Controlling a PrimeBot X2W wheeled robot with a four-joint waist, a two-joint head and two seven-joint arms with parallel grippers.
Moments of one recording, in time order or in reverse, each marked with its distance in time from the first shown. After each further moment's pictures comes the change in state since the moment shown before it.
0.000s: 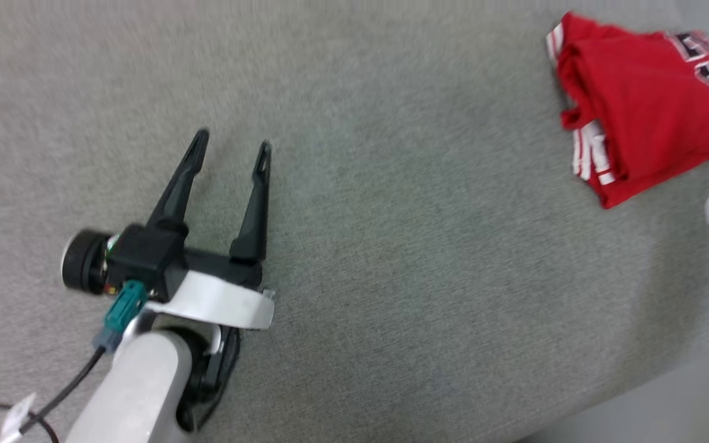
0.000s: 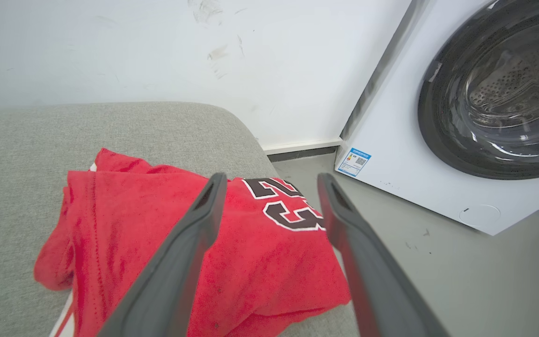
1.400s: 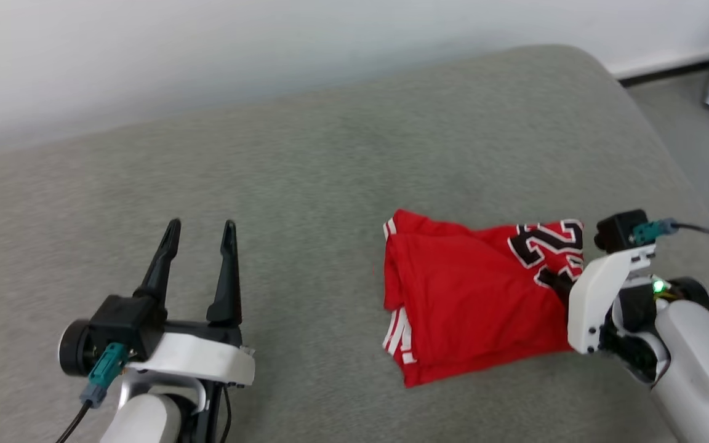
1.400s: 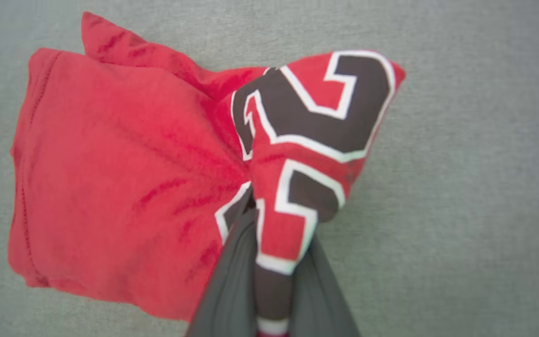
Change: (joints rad) left arm 0.228 -0.039 0.092 0.054 -0.075 0.035 -0.067; right arm 0.229 -0.040 0.627 -0.152 0.521 0.000 0.613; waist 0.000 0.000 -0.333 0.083
